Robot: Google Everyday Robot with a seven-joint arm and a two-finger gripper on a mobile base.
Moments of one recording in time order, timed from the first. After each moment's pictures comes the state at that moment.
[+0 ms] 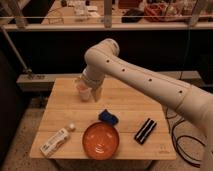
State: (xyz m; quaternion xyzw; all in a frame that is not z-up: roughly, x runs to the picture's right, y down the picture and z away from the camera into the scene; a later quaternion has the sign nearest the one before) arm -0.071 -0.013 0.702 -0.16 -0.24 -0.34 0.90
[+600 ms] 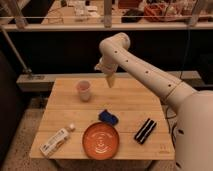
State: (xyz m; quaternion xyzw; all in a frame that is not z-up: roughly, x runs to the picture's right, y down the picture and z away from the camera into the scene) arm 0.037 -0.070 0.804 -0.17 -0.14 -0.26 0.94
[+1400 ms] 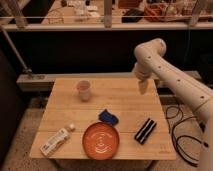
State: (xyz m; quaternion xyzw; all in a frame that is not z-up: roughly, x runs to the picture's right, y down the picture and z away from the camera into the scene) arm 0.230 -0.020 0.790 -0.24 -0.01 -0.10 0.97
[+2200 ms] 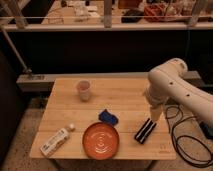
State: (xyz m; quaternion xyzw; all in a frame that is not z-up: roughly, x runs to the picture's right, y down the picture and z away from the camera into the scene) arm 0.210 0.100 0.675 -0.28 -0.02 -0.09 0.96
